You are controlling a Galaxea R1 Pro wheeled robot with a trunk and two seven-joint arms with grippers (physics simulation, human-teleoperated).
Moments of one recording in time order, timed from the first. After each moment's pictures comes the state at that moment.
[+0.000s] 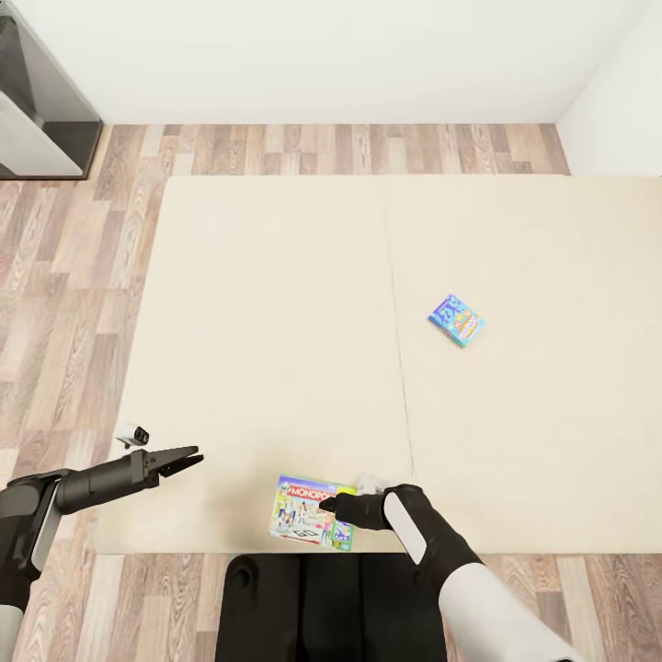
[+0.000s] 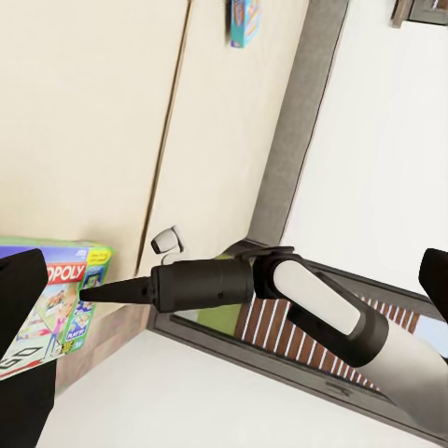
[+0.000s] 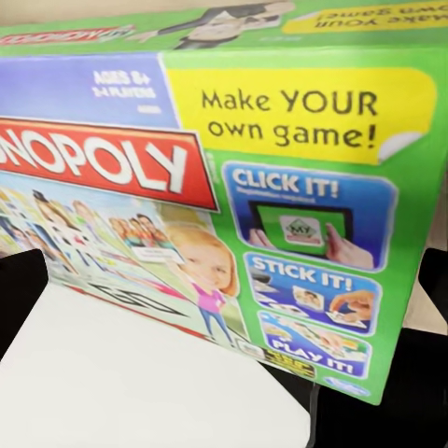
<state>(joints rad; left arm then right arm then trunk) -0.52 0.29 0.36 -1.13 0.07 1.00 -1.57 -0.67 0.17 0.17 -0.64 -0.48 0.68 0.08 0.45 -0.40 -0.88</state>
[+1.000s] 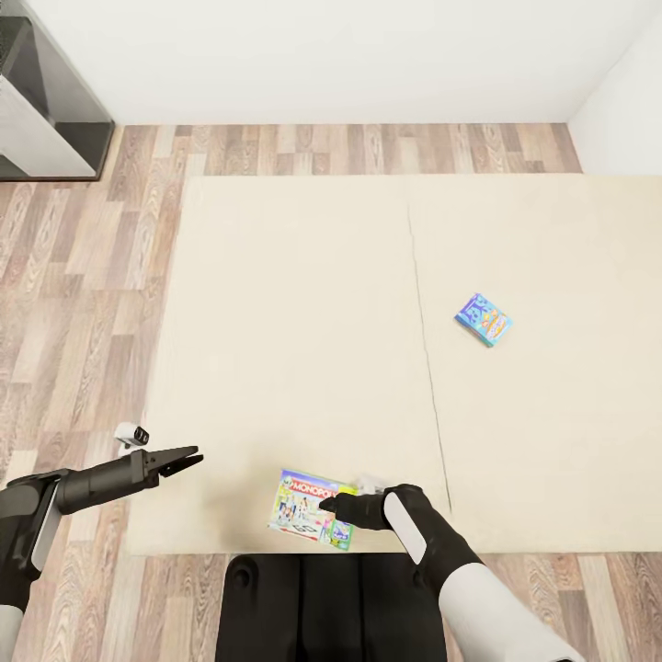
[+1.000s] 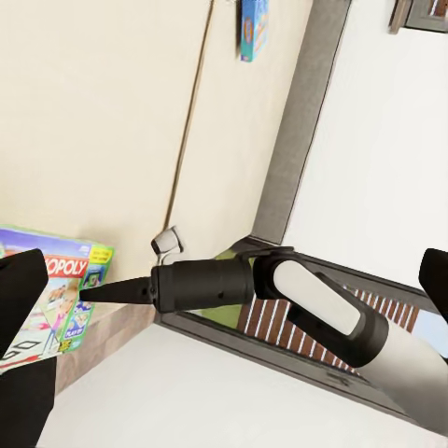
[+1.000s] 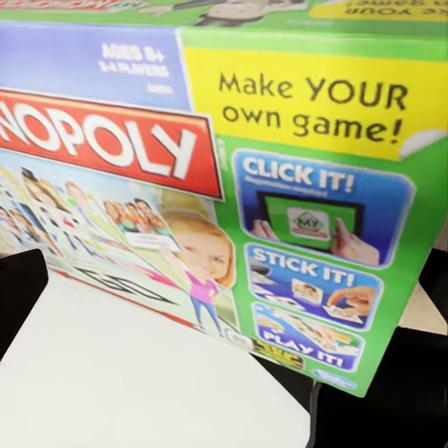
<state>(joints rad) -0.52 0.29 0.36 -1.13 0.07 1.00 -1.57 -0.67 0.17 0.17 -0.64 -0.48 0.68 0.08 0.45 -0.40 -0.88</state>
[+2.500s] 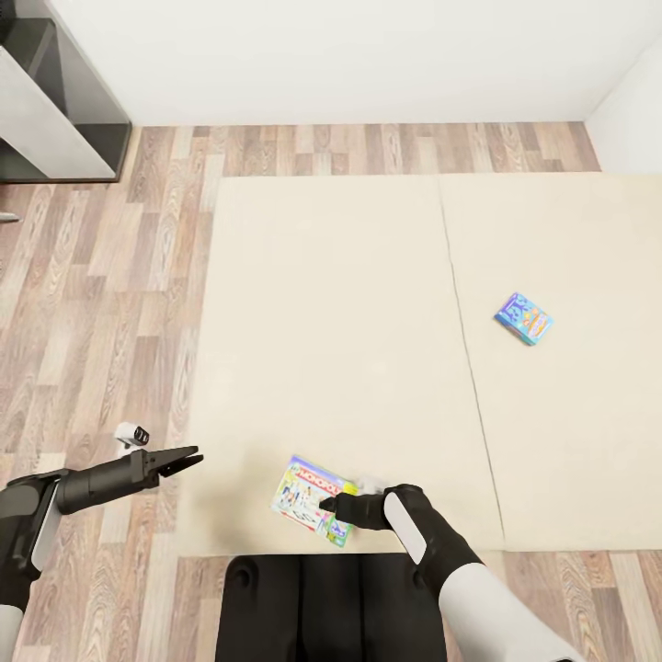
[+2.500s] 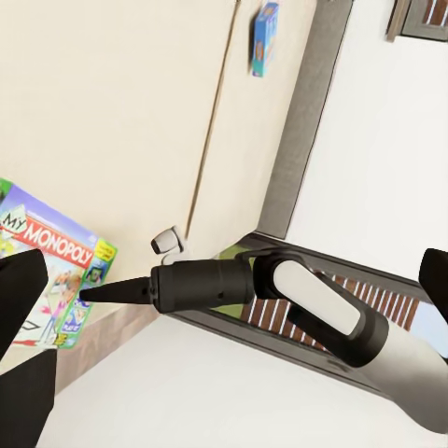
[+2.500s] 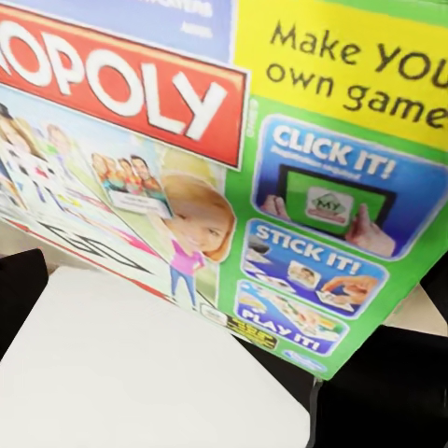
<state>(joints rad) -0.52 0.29 0.36 -1.13 0.07 1.00 -1.57 -0.67 0.17 0.17 -0.64 -0.48 0.68 0.08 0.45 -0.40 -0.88</state>
